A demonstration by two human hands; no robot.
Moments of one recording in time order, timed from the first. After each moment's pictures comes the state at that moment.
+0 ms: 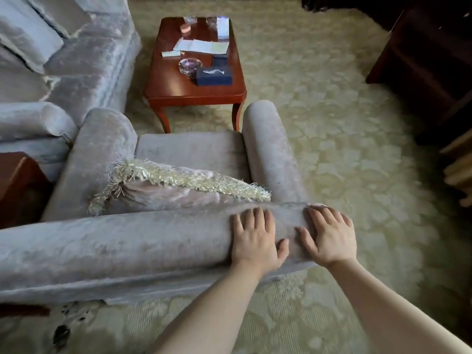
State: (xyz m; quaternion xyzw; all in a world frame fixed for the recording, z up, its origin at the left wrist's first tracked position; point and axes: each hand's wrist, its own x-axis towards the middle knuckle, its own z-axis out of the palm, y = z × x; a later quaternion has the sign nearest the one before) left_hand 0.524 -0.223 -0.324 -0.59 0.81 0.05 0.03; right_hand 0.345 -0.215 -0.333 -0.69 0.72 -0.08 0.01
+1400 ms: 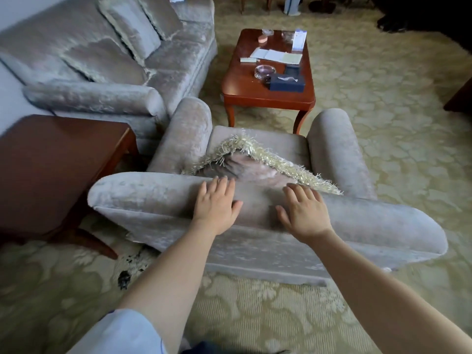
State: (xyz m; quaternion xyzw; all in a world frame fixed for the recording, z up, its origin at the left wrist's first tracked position) left_hand 0.788 -0.204 -0.319 -0.67 0.74 -0.01 0.01; right_hand 0.567 -0.209 -0.299 -0.83 0.56 -0.06 0.00
